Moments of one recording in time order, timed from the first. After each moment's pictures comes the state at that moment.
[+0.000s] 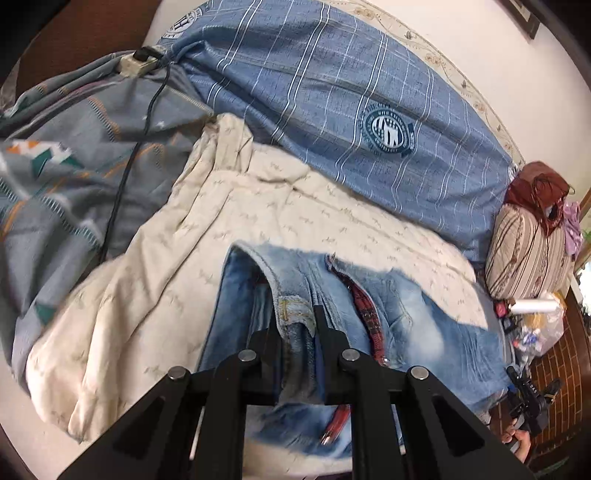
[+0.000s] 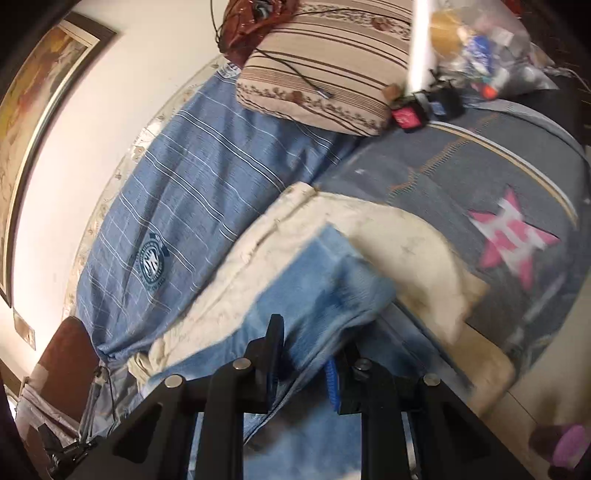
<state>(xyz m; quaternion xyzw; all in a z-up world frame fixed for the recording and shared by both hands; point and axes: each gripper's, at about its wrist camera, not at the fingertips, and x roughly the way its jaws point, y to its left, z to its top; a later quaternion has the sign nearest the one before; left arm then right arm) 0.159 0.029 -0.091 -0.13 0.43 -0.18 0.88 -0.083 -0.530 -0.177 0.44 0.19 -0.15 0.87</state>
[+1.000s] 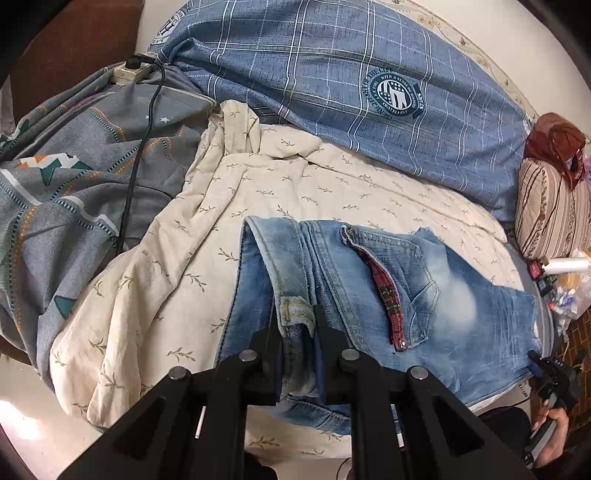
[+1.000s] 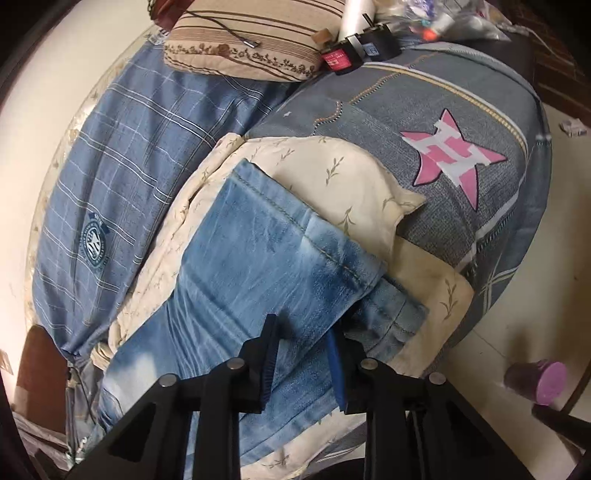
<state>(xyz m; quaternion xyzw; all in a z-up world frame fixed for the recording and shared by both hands) 0.147 0.010 -0.101 -0.04 0.45 -0.14 0.88 -0.076 -0.529 -0.211 0.46 0.31 -0.21 0.80</state>
